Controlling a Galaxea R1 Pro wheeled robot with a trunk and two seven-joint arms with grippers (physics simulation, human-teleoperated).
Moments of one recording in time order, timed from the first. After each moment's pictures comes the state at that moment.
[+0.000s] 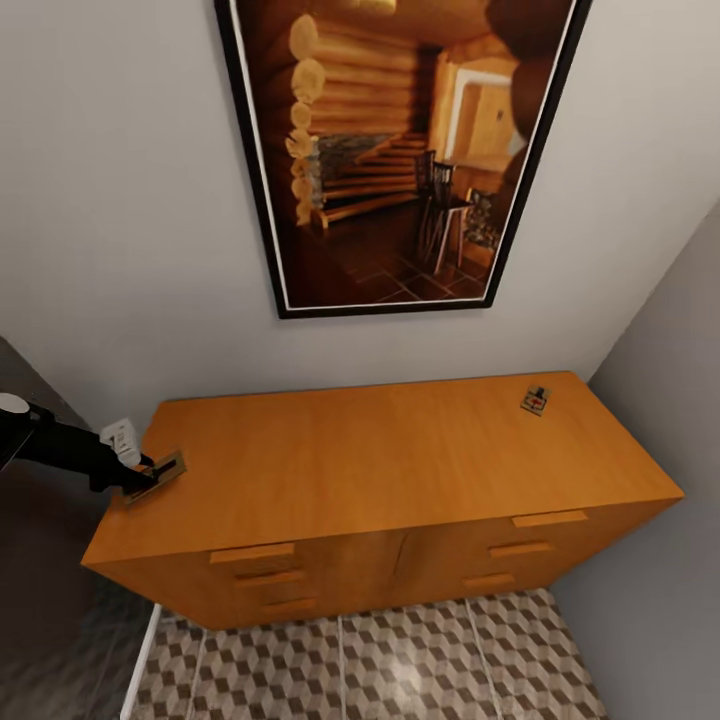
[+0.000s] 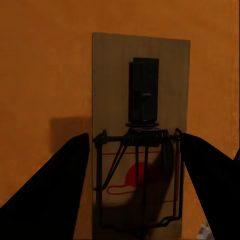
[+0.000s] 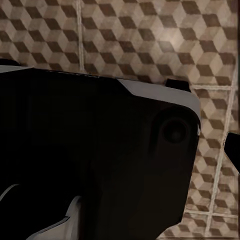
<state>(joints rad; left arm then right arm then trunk) -0.93 0.71 -0.26 -1.04 -0.29 0.44 -1.42 -0.31 0.04 0.29 -0.02 -0.19 -0.16 0.10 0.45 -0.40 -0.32</state>
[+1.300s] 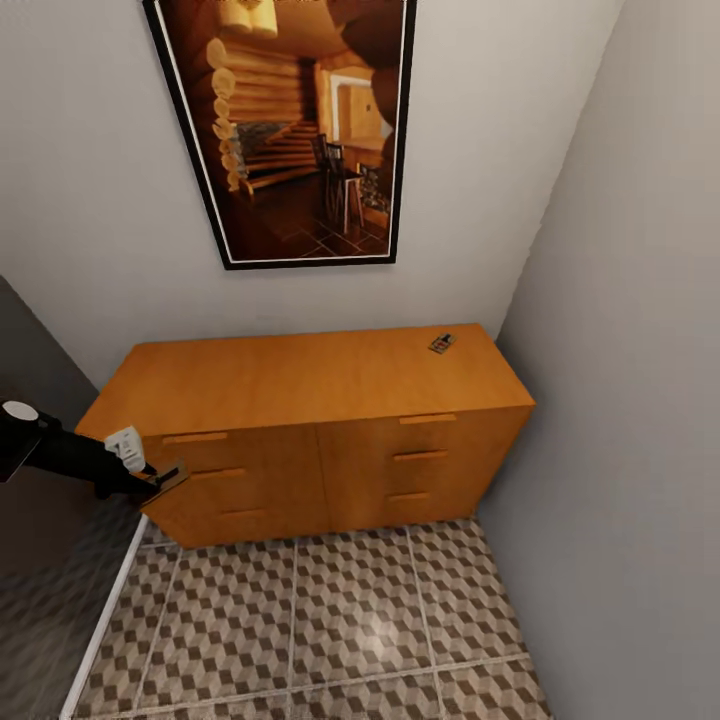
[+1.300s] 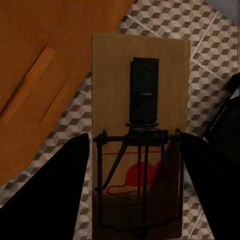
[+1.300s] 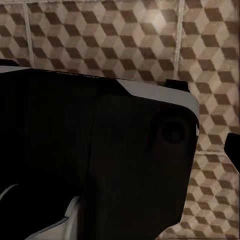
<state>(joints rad) -0.93 0.69 -0.27 -0.98 -0.30 0.43 -1.41 -0.31 0.04 0.29 -0.02 -0.19 -0.16 0.10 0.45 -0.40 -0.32</state>
